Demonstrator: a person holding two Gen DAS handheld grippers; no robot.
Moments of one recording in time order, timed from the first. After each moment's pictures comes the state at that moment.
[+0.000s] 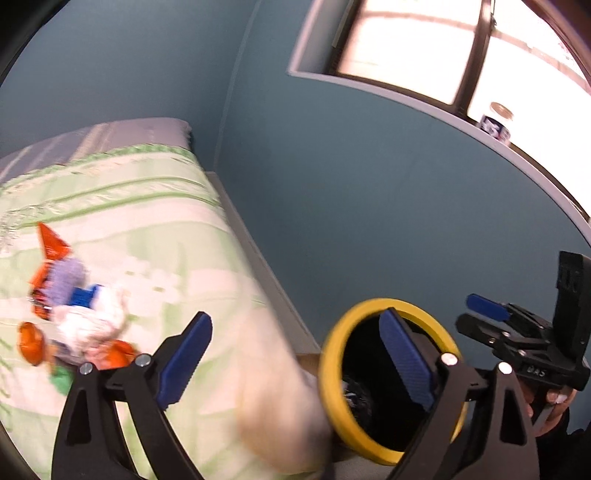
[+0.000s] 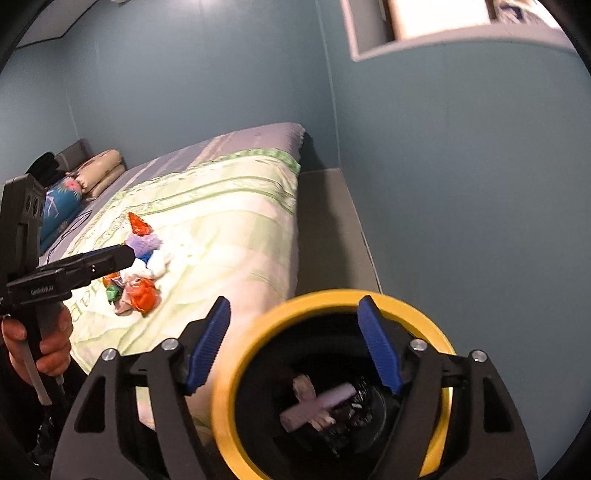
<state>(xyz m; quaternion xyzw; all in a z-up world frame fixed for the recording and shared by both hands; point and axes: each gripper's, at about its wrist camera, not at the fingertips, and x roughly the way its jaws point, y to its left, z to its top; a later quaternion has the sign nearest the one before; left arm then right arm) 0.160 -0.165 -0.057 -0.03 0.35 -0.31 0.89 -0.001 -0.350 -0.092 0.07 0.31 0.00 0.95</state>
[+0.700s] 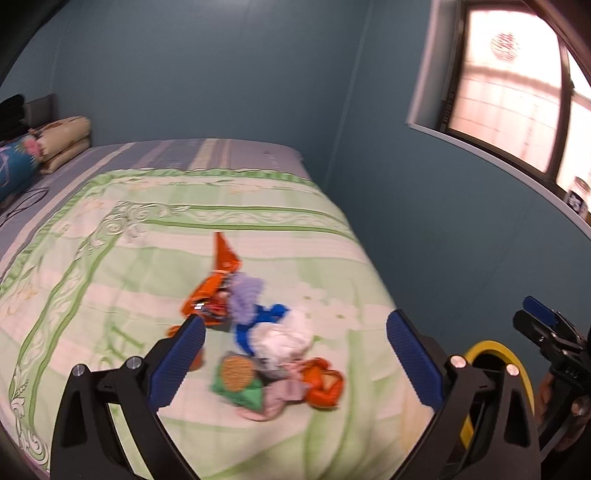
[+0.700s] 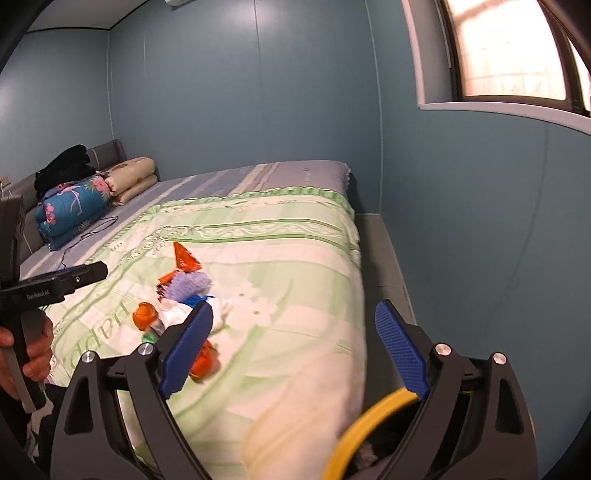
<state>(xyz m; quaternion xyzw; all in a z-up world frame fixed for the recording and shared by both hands) 0.187 0.008 -0.042 -0.06 0.31 -0.12 0.94 0.076 -0.227 -0.071 0.03 0.24 0.05 0.97</state>
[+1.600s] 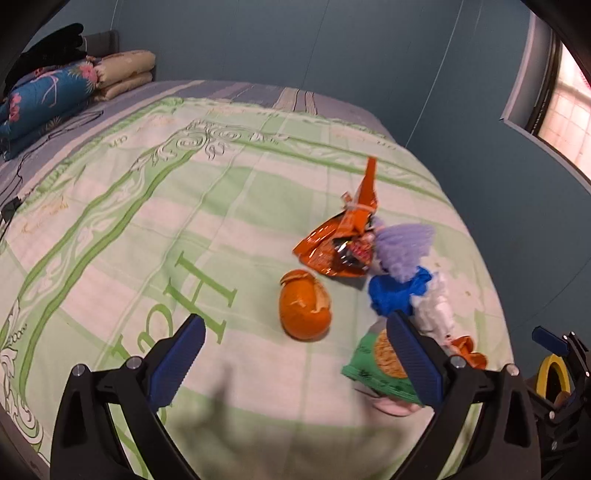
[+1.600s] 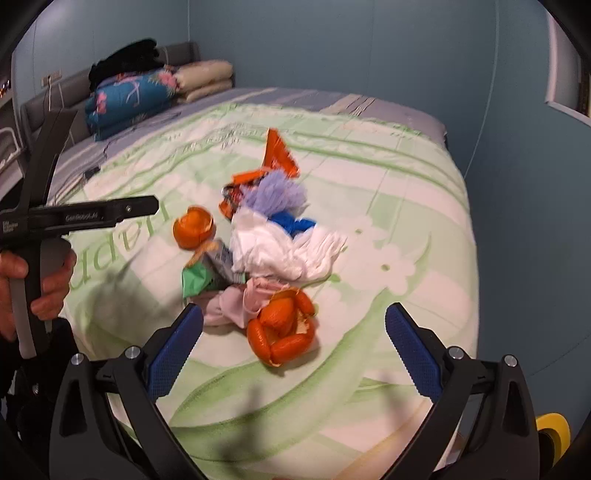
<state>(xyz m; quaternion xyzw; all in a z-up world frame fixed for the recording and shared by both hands) 0.240 0.114 -0.155 -0.12 0.40 -0.02 0.91 0.156 -0.083 -0.173 -0.10 0.36 0.18 0.91</state>
